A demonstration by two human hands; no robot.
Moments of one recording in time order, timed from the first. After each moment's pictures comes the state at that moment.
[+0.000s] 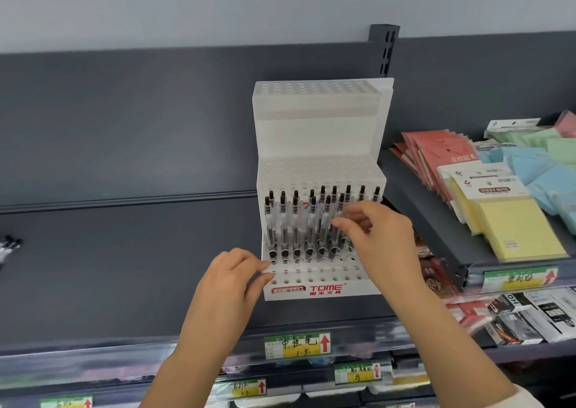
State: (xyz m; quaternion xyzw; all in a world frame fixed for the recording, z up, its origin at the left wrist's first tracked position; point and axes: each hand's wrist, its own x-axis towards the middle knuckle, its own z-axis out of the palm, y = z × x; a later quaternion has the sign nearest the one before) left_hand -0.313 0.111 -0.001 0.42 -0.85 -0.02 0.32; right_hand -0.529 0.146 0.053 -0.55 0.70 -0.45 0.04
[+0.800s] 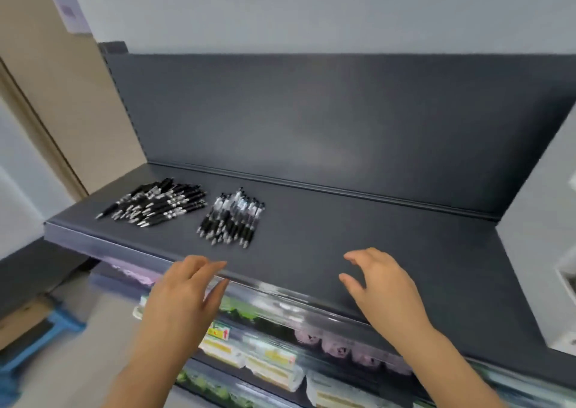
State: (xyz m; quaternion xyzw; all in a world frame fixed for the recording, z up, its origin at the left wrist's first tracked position) left_hand 0.085 0.120 -0.005 0.63 -0.72 0.13 0.26; right_hand -0.196 0.083 0.006 -0.76 0.61 -0.22 0.07
